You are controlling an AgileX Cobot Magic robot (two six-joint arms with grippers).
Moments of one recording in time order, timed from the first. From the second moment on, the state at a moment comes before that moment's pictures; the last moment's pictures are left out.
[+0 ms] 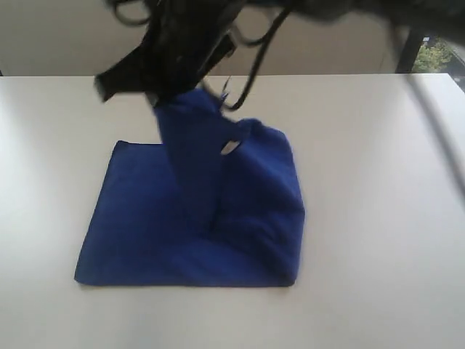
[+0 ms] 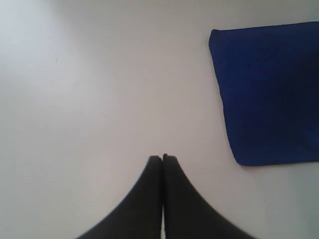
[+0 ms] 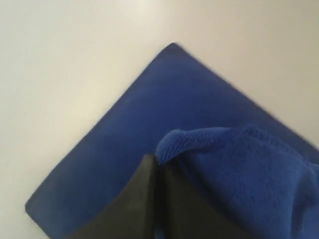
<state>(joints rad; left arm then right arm) -0.03 0.61 -1.02 -0.01 1.23 0.10 0.79 2.01 -1.86 0.04 0.86 0.05</state>
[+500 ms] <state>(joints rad) -0.03 0.61 -1.02 -0.01 1.23 0.10 0.84 2.42 -2.01 0.18 0.73 0.04</state>
